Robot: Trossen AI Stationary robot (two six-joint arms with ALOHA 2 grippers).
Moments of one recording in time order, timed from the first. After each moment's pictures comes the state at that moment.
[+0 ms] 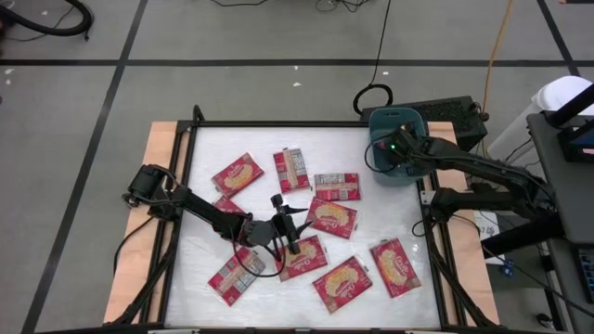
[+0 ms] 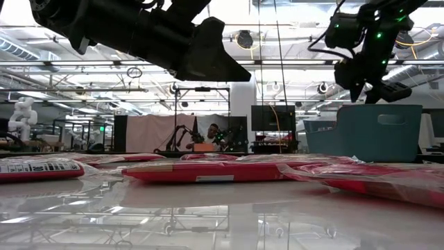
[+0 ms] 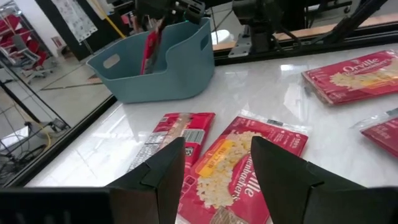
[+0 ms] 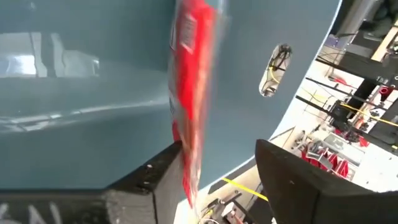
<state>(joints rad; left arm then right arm) -0.33 1.85 0.85 0.73 -0.70 0.09 -0.58 0.98 0.70 -0.87 0.74 -0.96</state>
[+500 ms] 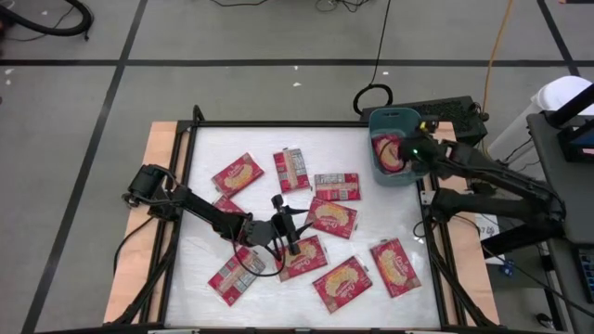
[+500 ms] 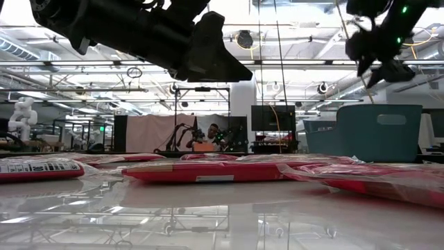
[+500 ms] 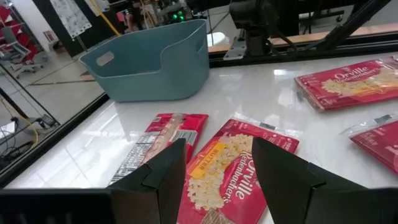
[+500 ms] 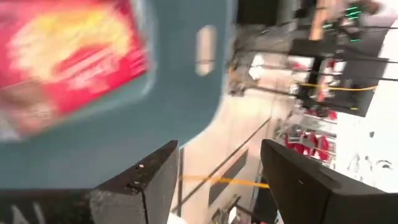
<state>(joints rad) -0.33 1.85 0.85 0.73 -0.68 0.05 -0.48 0.75 0.74 -0.92 0.85 -0.81</state>
